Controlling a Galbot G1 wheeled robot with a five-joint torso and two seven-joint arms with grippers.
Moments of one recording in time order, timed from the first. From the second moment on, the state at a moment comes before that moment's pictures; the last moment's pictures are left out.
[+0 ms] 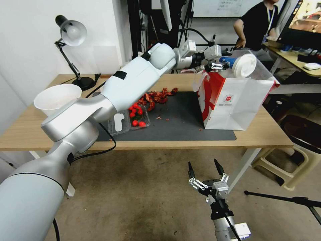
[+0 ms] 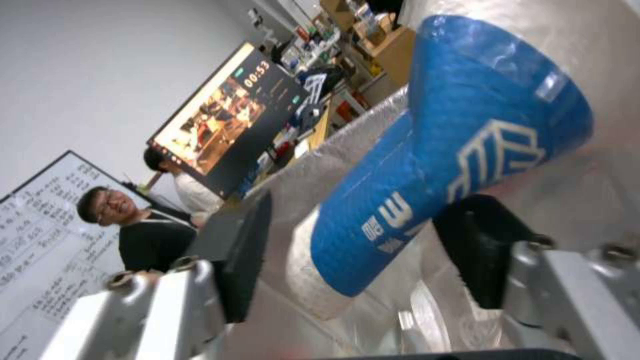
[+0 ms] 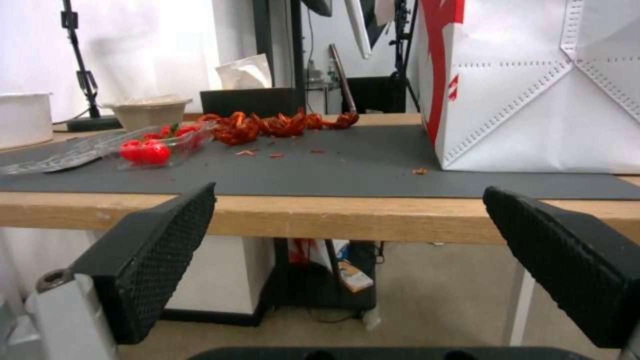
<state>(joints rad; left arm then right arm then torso) -0.27 -1.47 0.54 -0.90 -0.44 -0.12 0.69 -1.77 1.34 0.32 2.04 0.07 0.40 0.11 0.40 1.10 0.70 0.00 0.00</state>
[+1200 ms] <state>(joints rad) -0.12 -1.39 0.51 -1.11 -0.88 0.09 0.07 -1.77 1.34 0.31 2.03 0.07 0.41 0.11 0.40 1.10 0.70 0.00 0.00</state>
